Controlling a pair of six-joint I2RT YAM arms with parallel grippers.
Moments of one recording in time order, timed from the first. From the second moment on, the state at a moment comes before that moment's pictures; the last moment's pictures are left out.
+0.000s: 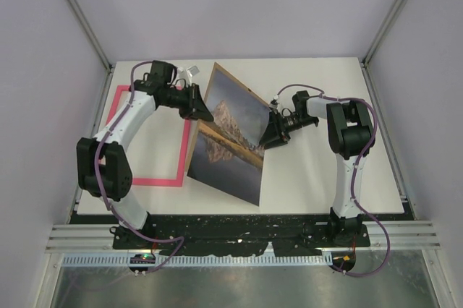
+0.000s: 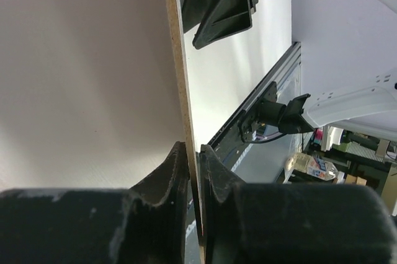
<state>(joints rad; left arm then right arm) -0.23 1.69 1.46 -0.74 0.85 -0.32 0.17 2.19 1.38 -0.73 -1.15 -0.11</state>
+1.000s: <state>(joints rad) -0.13 1.62 1.38 -0.62 0.92 -0.45 0.14 2.19 1.38 -0.78 -1.22 -0.16</state>
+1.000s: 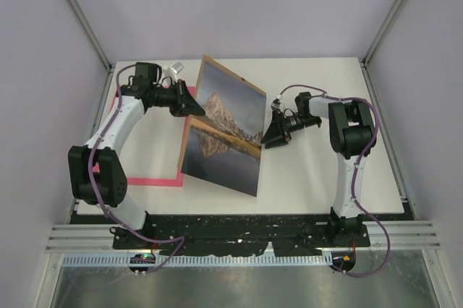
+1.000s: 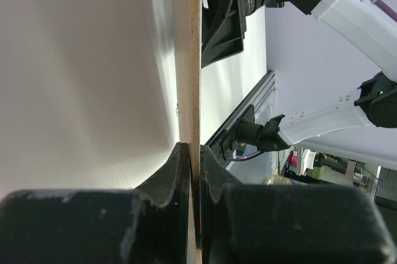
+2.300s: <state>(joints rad) -0.08 1.58 1.25 -0.46 0.92 -0.55 0.21 2.25 1.44 -0.90 -1.29 -0.23</state>
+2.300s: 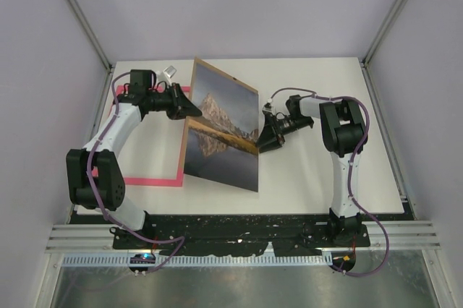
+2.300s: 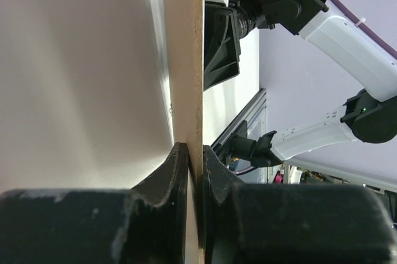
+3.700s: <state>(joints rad) -0.08 1.57 1.23 -0.45 0.91 -0.52 0.25 2.25 1.43 -0.82 -1.20 -0.16</state>
